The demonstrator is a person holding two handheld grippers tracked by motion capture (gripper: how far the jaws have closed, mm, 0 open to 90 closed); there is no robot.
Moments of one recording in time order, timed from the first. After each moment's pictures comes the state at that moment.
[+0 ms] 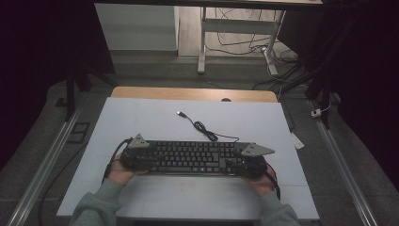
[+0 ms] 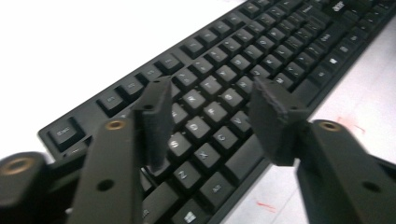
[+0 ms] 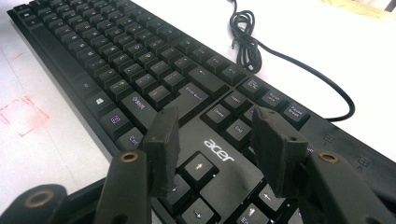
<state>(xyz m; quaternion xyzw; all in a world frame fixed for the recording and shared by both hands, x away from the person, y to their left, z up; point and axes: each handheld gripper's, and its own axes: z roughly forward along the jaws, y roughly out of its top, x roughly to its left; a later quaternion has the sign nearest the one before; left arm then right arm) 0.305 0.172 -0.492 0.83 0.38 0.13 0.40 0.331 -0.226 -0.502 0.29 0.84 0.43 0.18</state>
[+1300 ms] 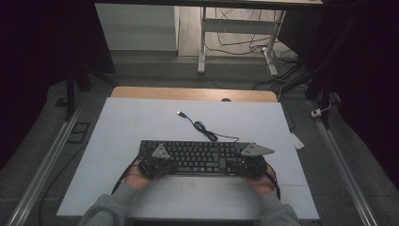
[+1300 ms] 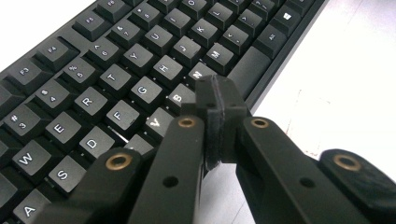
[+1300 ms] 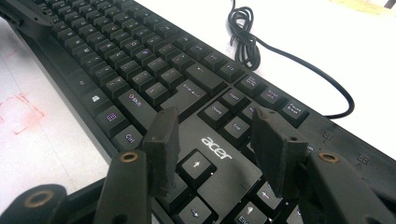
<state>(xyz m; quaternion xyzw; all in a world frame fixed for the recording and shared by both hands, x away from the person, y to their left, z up) 0.304 0.122 -0.514 0.88 0.32 0.08 0.34 0.332 -0.226 -0.503 0.30 0.84 0.42 0.18</state>
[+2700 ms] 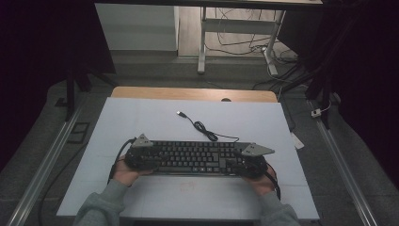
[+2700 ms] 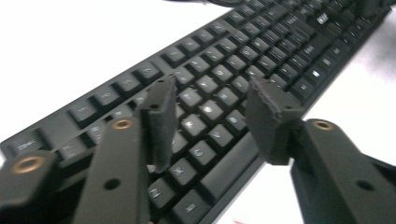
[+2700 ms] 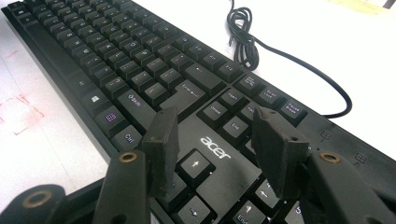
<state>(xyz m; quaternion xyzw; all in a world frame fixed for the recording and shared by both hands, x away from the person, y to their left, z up) 0.308 0.166 -0.492 0.81 0.41 0.11 0.41 0.332 -0.227 -0.503 0.30 0.84 0.43 0.18</state>
